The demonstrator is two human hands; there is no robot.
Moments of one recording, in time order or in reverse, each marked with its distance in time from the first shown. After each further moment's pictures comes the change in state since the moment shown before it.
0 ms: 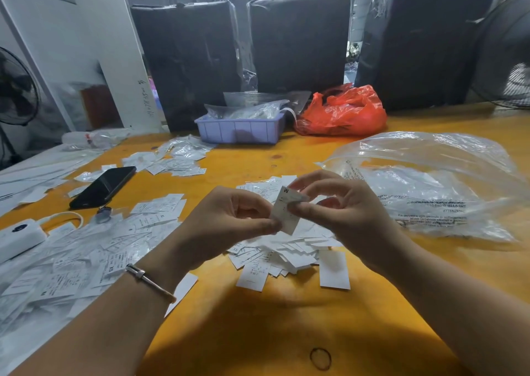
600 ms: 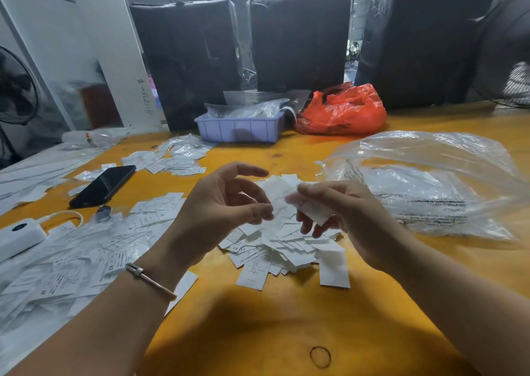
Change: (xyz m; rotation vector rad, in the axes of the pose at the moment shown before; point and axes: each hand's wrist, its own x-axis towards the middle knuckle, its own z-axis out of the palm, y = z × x) left_hand 0.001 0.003 -0.001 -0.103 0.166 0.104; right_hand 0.002 0.006 -0.004 0.153 -0.114 0.215
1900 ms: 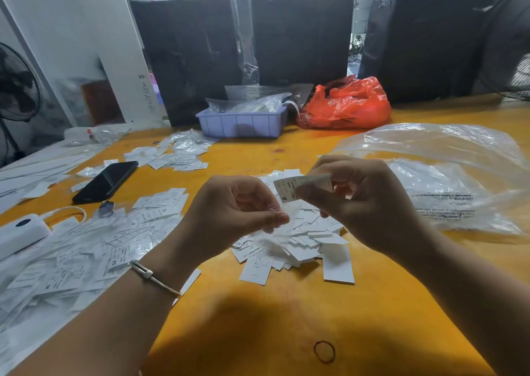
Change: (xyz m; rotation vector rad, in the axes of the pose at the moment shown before) left_hand -0.003 -0.003 0.005 0.227 -0.076 0.174; right_hand -0.006 -0.018 -0.001 -0.360 0.075 -0.493
